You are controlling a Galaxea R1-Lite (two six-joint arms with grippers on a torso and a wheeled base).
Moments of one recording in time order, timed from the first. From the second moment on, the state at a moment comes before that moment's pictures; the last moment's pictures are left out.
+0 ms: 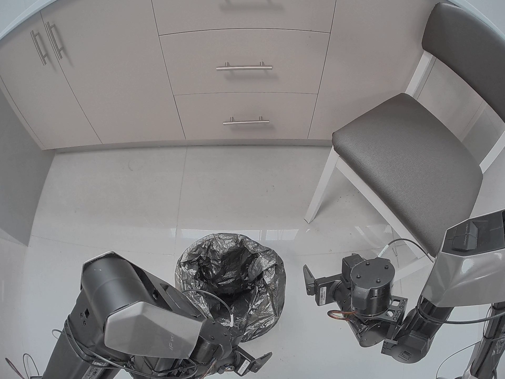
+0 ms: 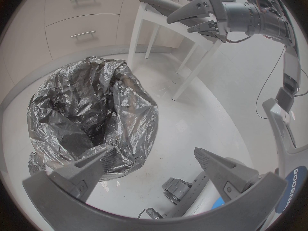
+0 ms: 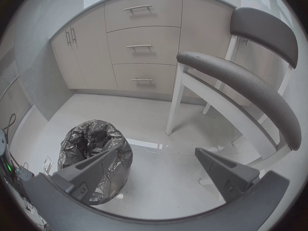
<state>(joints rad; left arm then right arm) -0.84 2.52 -0.33 -1.53 0.02 -0.07 0.78 2.15 -0.42 -1.42 -0.66 0.10</state>
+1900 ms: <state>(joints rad) -0.50 2.36 -0.34 -1.53 0.12 -0.02 0.78 2.18 -0.42 -1.45 -0.66 0.10</state>
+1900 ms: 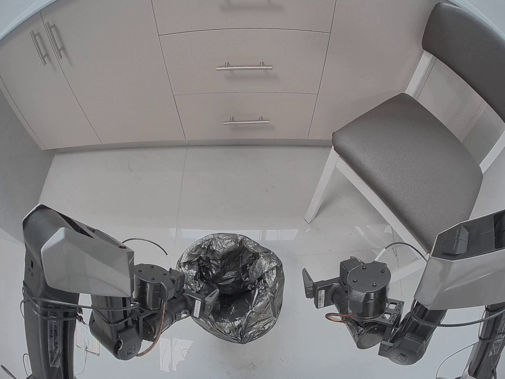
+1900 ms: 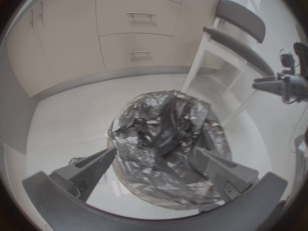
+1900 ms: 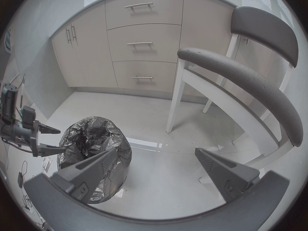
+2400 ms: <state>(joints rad) -0.41 2.50 -0.46 -1.53 0.21 0.03 0.78 2.19 -0.42 -1.45 -0.66 0.10</state>
